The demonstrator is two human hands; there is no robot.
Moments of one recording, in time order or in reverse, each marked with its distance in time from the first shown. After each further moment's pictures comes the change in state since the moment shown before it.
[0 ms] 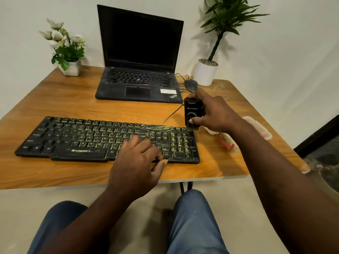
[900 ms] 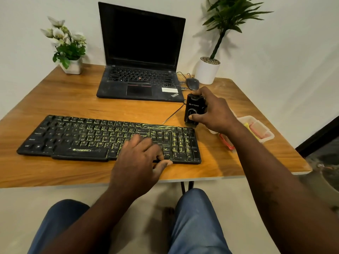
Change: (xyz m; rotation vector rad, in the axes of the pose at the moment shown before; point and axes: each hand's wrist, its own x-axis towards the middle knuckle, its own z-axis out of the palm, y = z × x) left_hand 0.000 0.001 0.002 0.009 -0.007 -0.044; right_hand 0.005 0.011 0.018 0.186 0.123 0.074
